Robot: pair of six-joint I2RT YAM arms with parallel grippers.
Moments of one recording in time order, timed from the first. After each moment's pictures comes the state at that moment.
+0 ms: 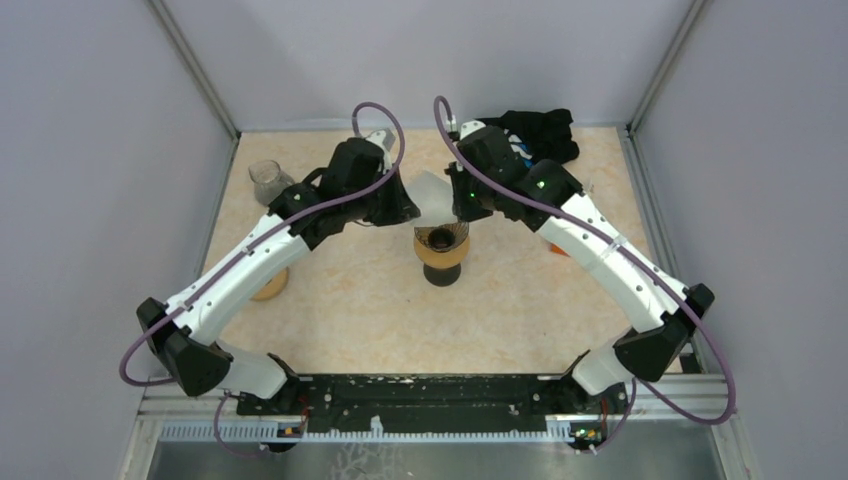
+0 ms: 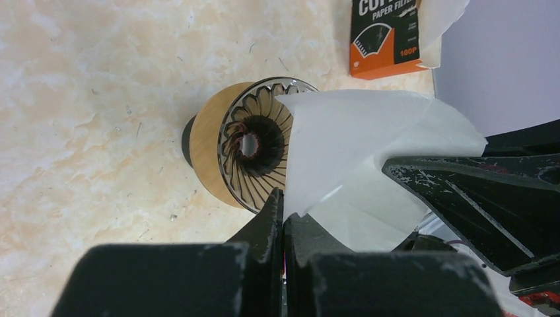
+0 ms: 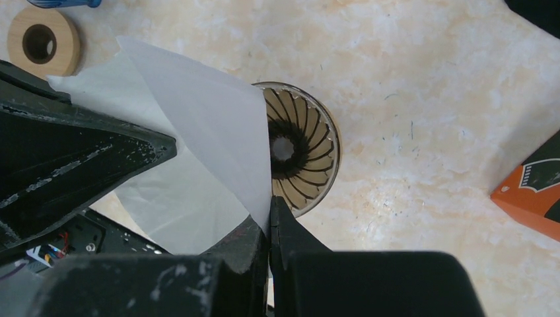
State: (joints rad) left arm -0.74 1.40 1.48 -0.67 -0.03 -0.69; right arm 0.77 1.47 1.71 -0.98 0.15 0.33
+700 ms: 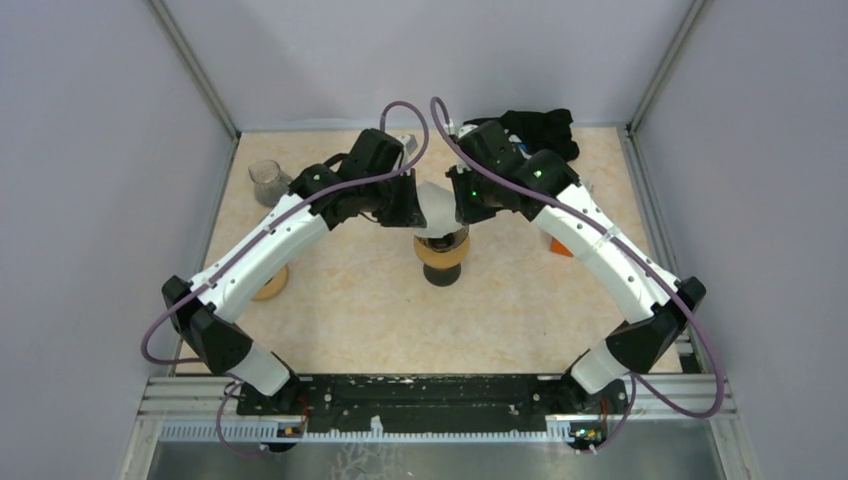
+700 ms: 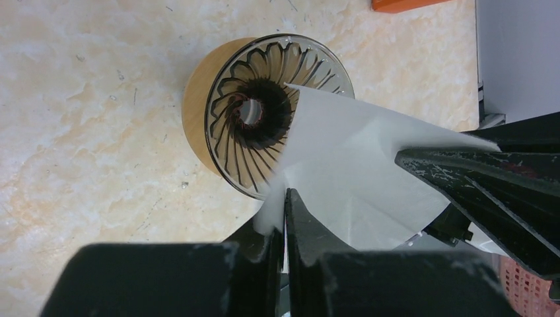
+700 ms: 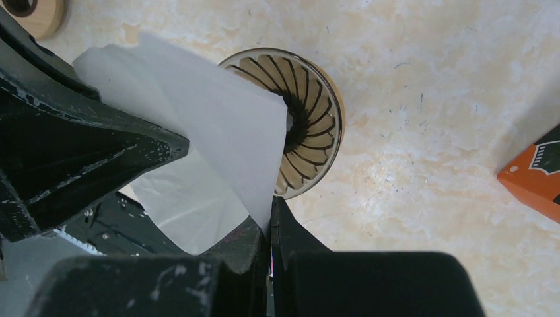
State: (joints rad) left arm -0.74 1.56 1.66 -0.88 0.09 -0.58; right arm 0.73 1.52 1.77 -1.10 0.06 0.30
